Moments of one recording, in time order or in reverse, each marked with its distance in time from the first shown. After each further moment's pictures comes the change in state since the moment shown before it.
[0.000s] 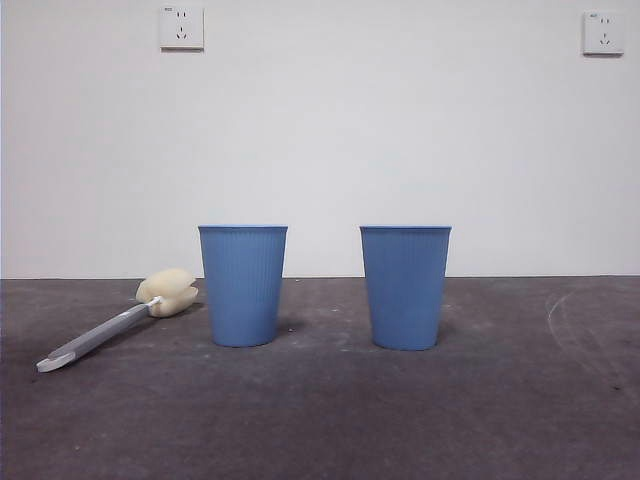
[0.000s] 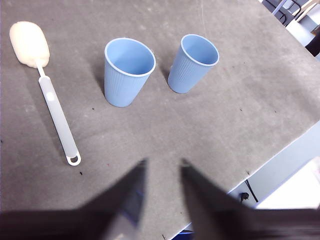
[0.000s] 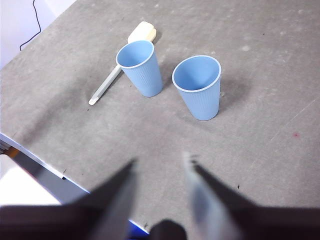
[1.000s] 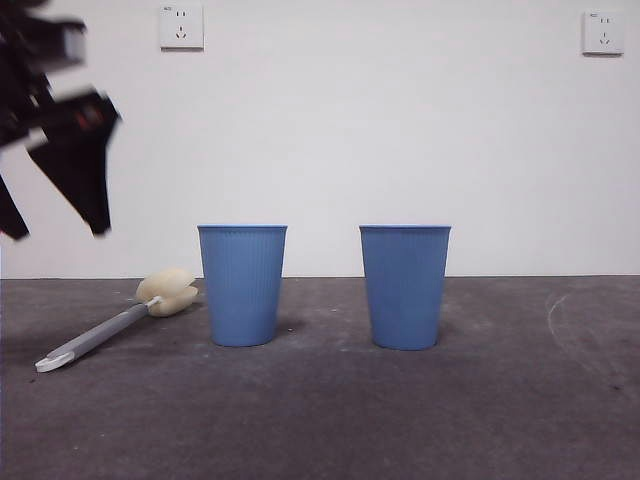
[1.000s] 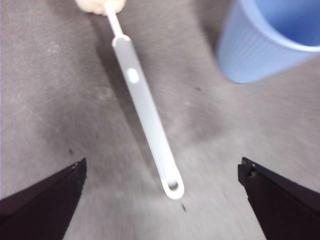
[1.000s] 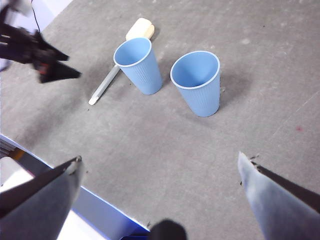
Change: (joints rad) left arm -0.240 0.707 0.003 0.423 -0.537 -0.012; right arm 0.000 0.027 0.000 0.002 -0.003 0.018
